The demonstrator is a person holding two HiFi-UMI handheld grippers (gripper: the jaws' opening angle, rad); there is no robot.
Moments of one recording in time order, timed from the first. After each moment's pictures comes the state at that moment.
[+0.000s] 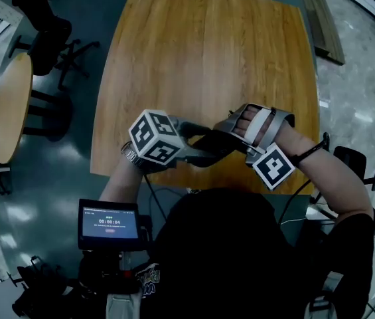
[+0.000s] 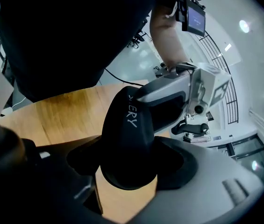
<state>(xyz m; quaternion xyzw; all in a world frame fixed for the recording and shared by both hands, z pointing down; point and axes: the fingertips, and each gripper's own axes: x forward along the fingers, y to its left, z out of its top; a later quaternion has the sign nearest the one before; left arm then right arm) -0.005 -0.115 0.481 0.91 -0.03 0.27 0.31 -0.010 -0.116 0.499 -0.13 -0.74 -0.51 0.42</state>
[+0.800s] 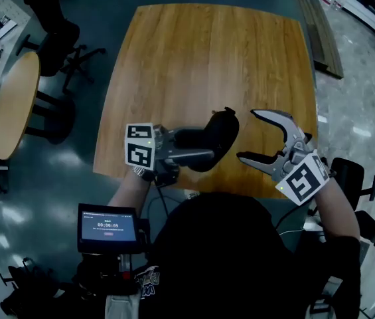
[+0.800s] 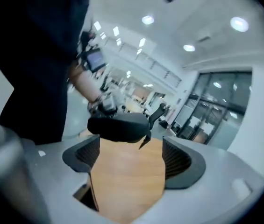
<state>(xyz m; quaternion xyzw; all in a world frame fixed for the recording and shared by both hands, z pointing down) -0.012 -0.111 0.394 0.92 -0.01 -0.07 0.37 0.026 -0.120 0.388 0.12 -0.94 -0.22 0.24</state>
